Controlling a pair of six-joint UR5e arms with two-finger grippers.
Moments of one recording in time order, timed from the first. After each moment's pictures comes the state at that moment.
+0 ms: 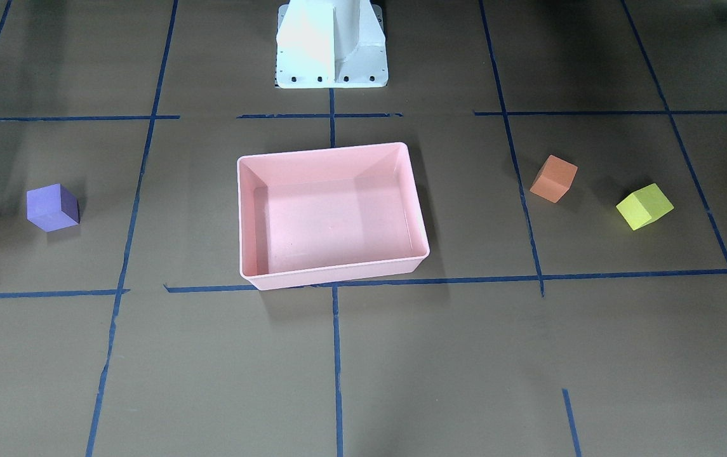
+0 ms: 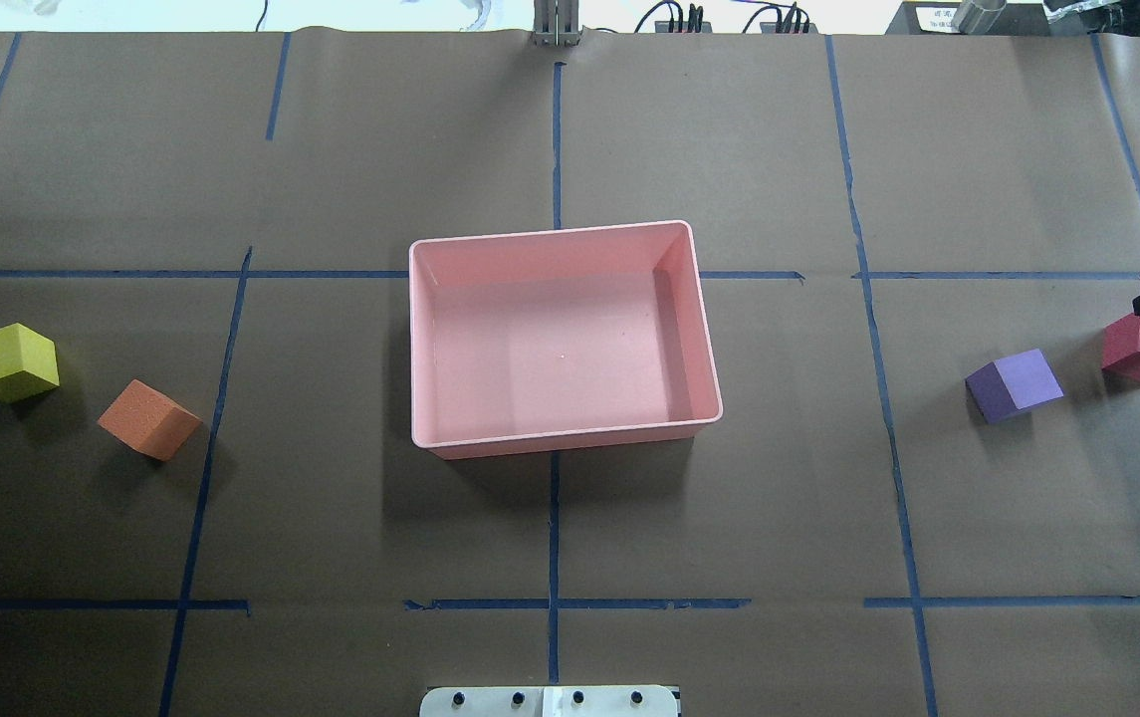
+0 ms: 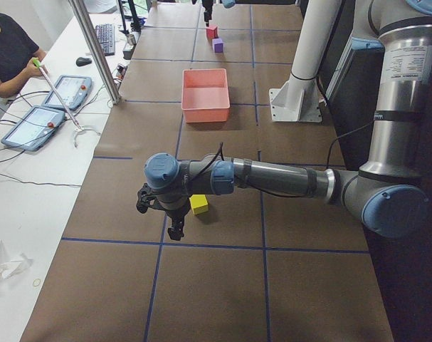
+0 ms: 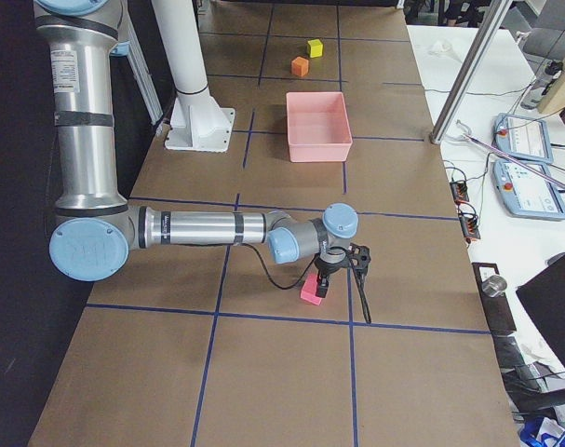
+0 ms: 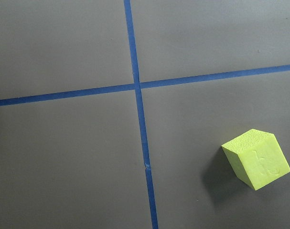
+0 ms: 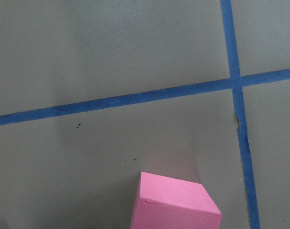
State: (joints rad) left arm -1.57 -1.61 -1.66 -1.40 -2.41 0.16; right arm 1.25 -1.56 1.52 -1.27 2.30 0.58
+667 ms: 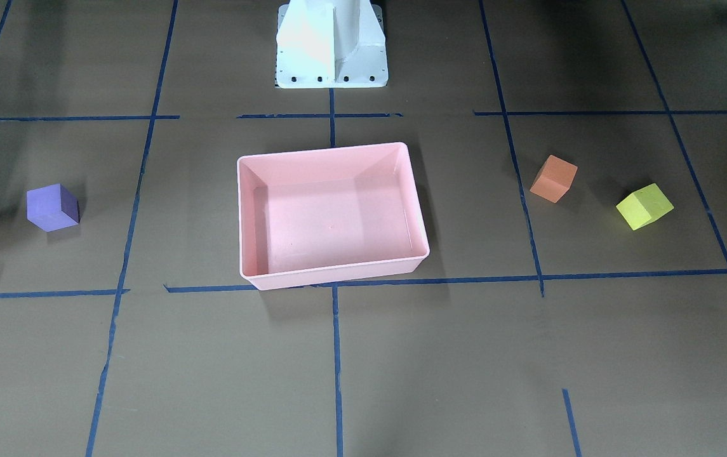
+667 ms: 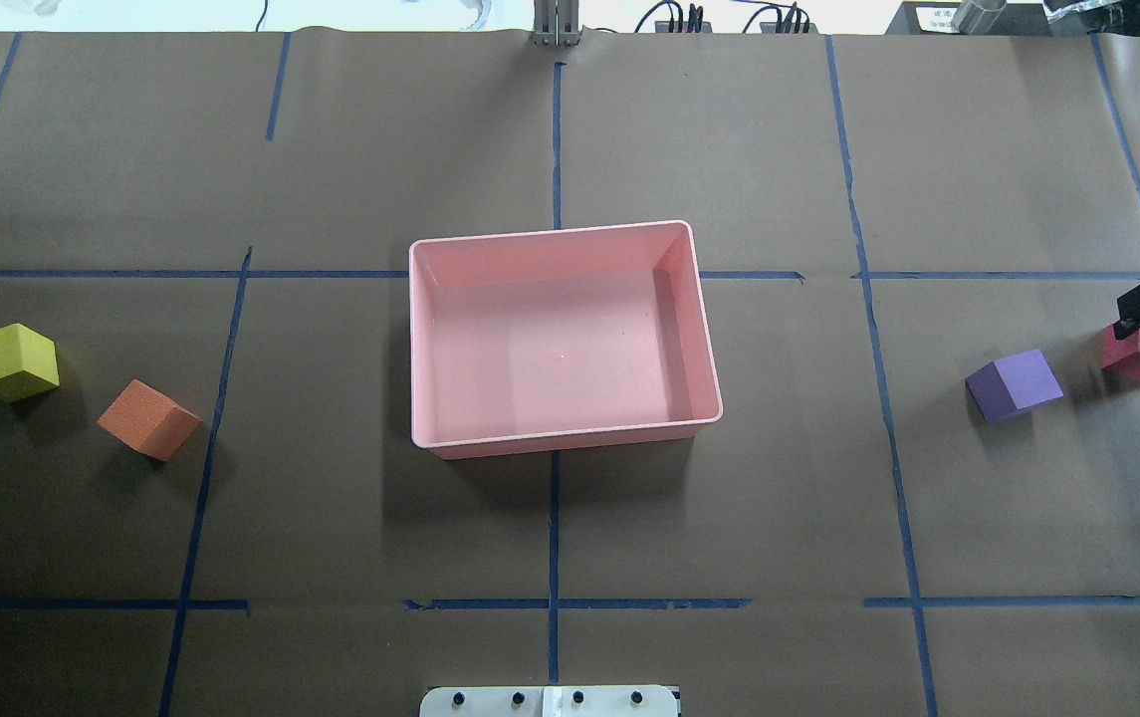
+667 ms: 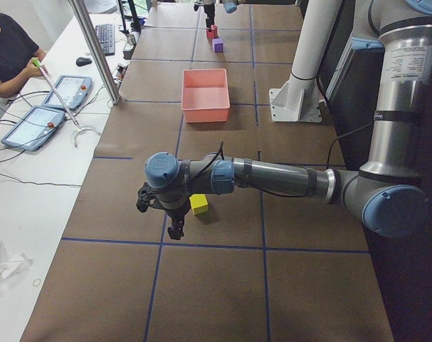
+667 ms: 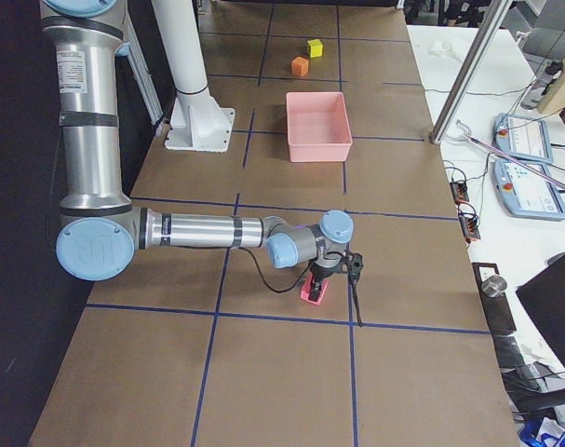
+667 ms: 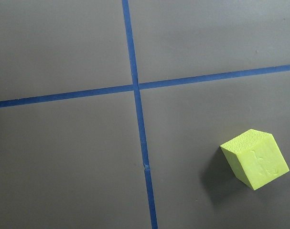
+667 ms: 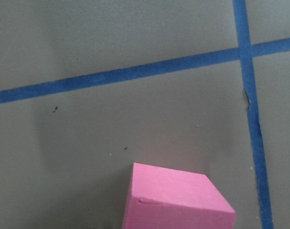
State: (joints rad) left arm -1.57 -1.61 -1.66 -1.40 -2.41 0.17; right arm 1.20 -1.56 1.47 -1.26 2.28 0.62
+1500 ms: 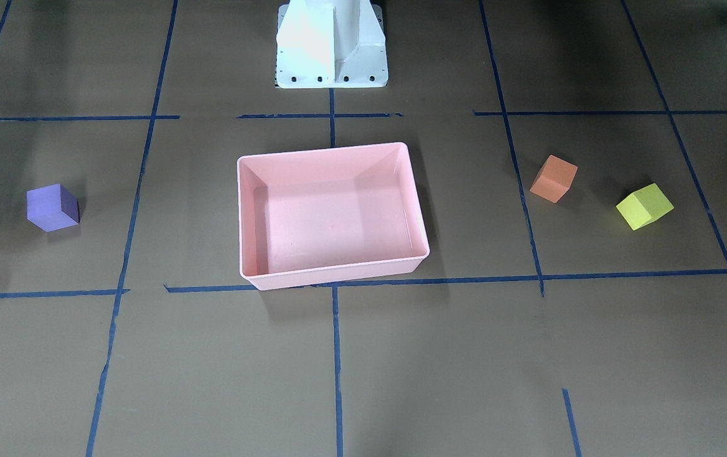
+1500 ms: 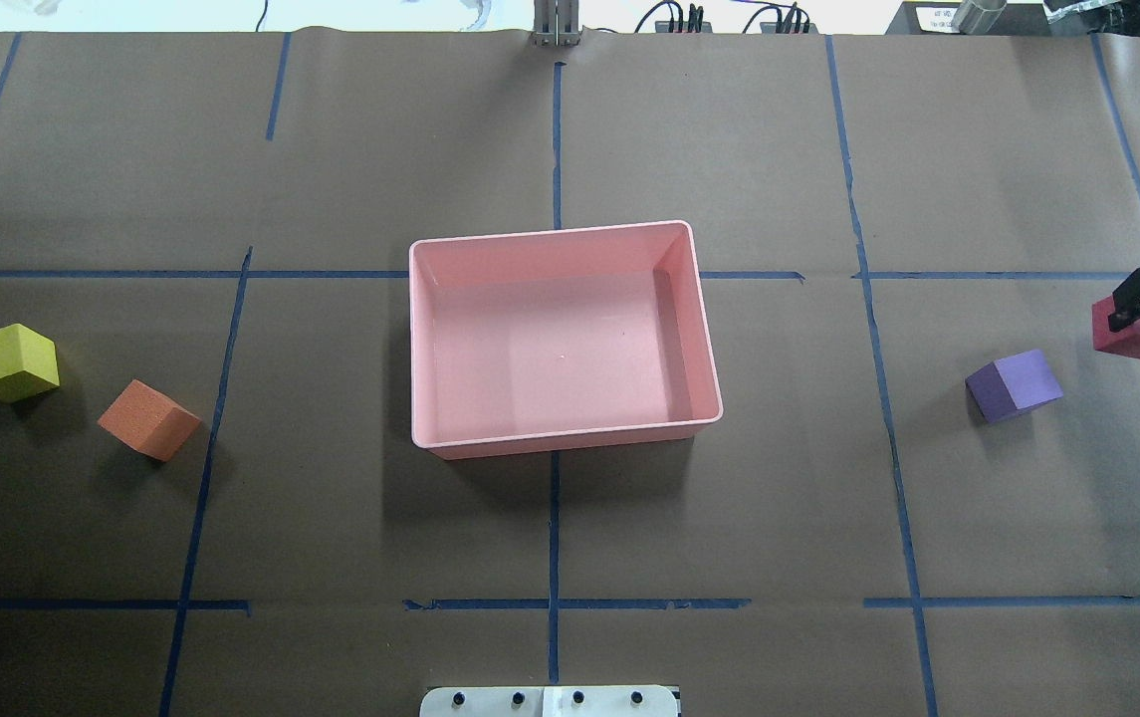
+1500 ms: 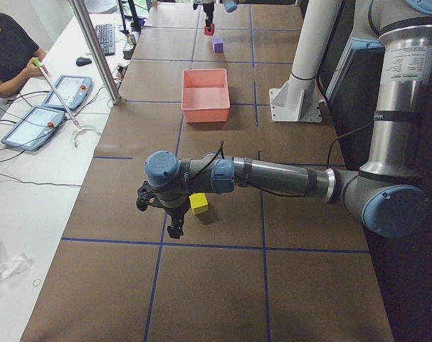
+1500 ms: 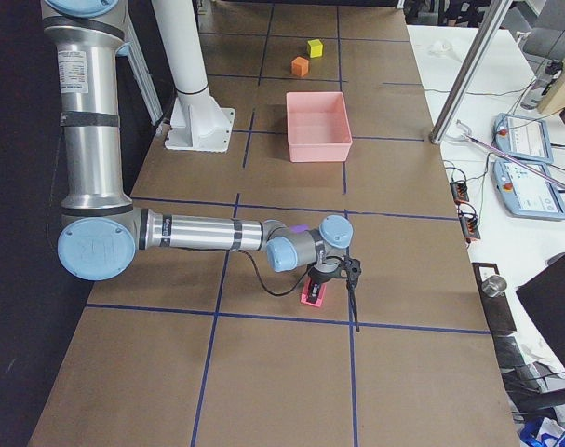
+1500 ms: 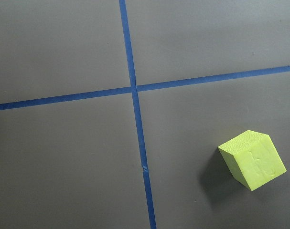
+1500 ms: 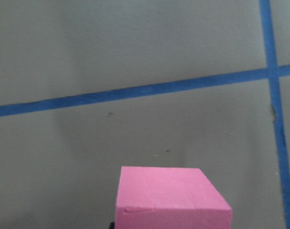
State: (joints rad) left arm -1.57 -1.61 -1.67 -1.40 -2.41 0.16; right arm 1.19 -1.56 1.62 -1.27 2.28 0.65
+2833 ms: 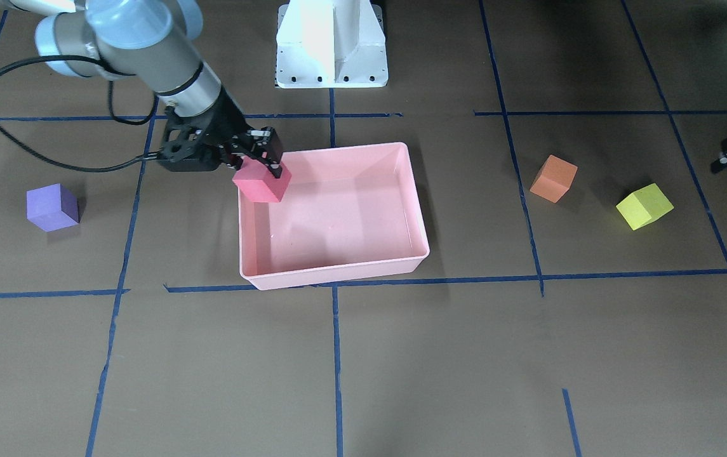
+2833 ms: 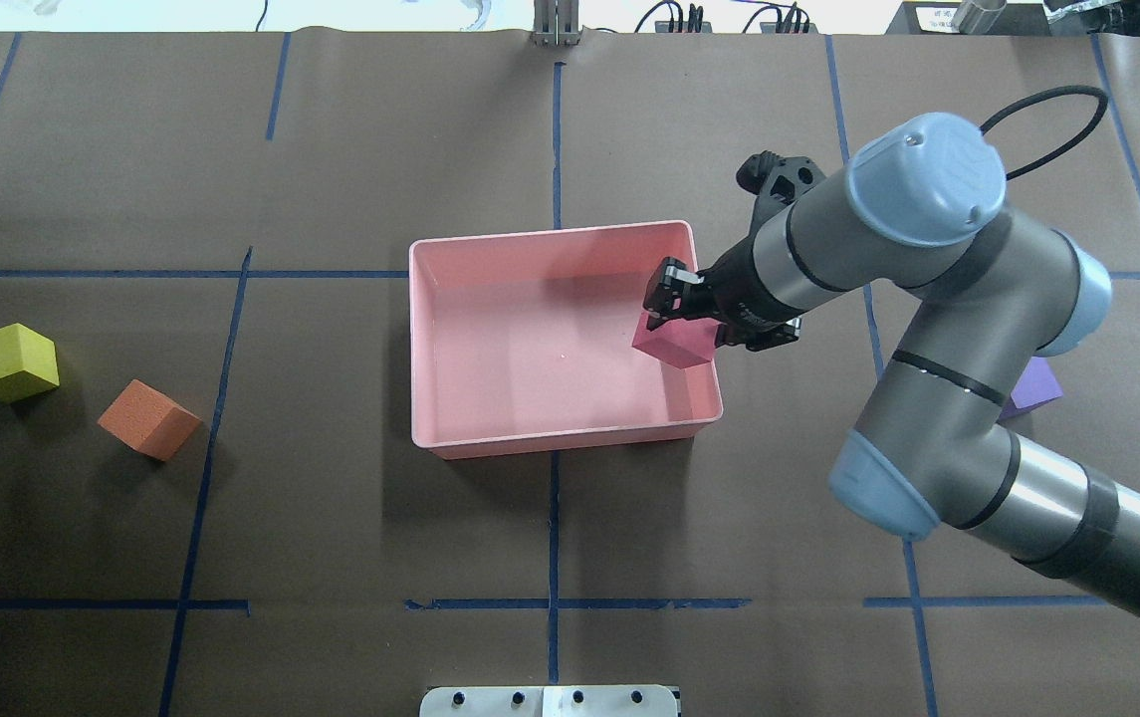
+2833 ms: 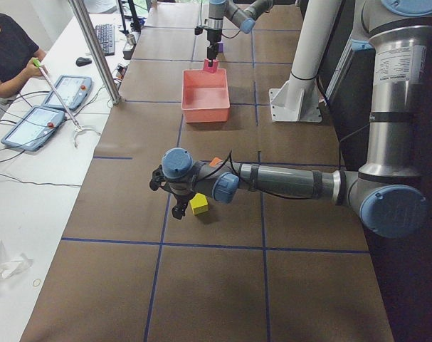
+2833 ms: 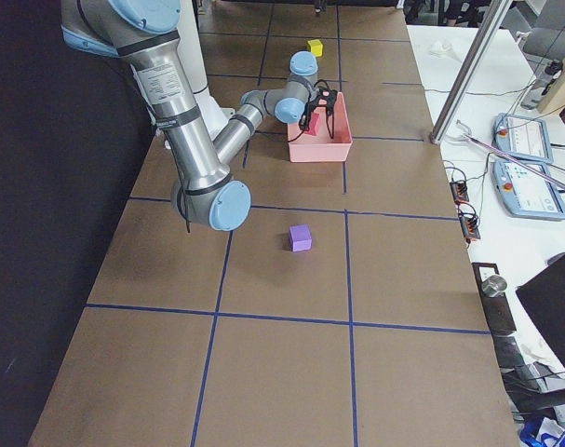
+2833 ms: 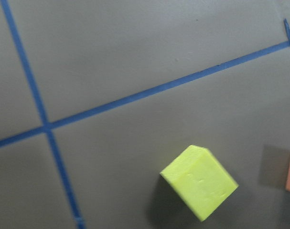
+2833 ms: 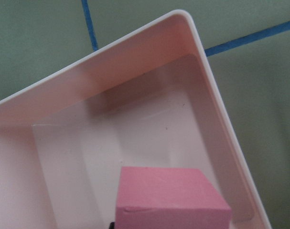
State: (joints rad) left arm -1.33 -1.54 -1.66 -1.88 -2.48 -0.17; right arm 0.62 -1.07 1.83 -1.28 2.00 1.52
